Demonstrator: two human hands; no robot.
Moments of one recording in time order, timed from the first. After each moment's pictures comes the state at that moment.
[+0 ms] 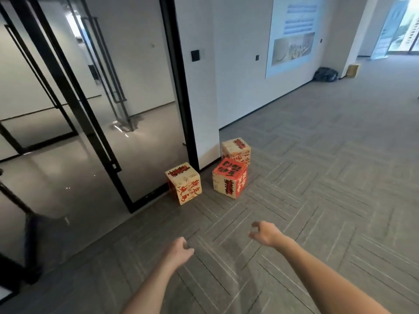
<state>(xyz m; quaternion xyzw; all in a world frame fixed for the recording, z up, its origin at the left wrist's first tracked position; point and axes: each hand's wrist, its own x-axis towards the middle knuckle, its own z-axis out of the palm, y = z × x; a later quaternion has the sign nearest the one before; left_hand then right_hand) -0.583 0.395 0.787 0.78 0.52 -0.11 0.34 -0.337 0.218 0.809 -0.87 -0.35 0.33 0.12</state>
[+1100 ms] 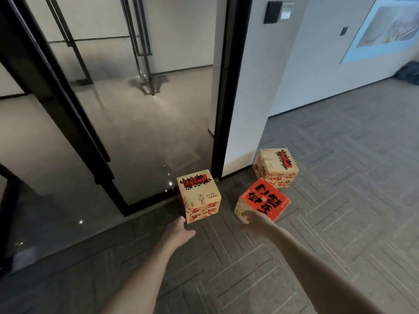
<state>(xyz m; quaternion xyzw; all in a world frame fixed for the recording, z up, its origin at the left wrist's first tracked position) -0.286 0.930 0.733 0.68 0.58 -0.07 0.44 -0.049 0.823 0.776 -0.82 -0.44 0.37 -0.01</state>
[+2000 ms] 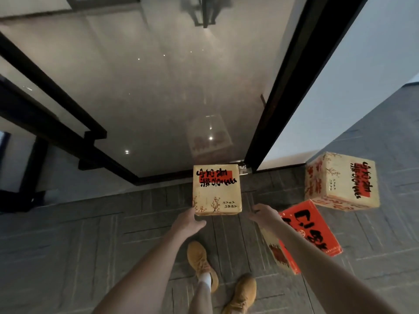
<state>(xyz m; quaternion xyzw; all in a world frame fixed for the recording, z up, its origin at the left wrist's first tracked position) -0.080 1.202 0.594 0.56 0.66 -0.12 0.49 0.167 1.180 0.586 -0.76 -0.40 0.50 -0.03</state>
